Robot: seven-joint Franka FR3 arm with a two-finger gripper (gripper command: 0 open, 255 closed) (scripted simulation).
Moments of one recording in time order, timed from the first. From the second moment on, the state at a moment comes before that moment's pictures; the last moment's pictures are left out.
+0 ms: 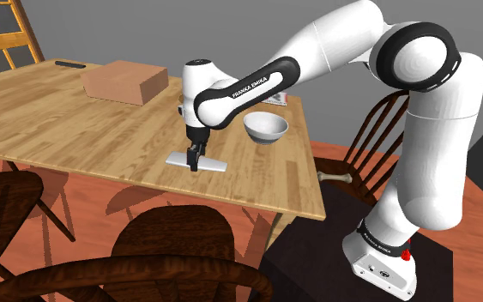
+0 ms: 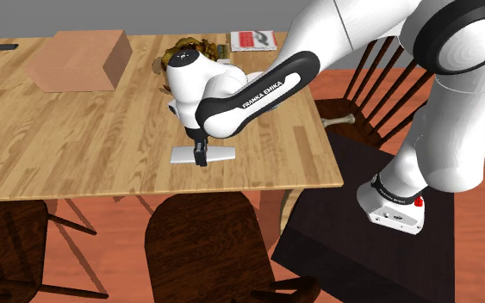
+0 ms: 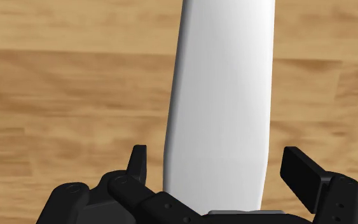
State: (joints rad) arm 0.20 0.35 0.19 -1.88 -0.07 2.23 -0.15
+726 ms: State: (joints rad) arm 0.20 0.35 0.19 -1.88 -0.07 2.23 -0.15
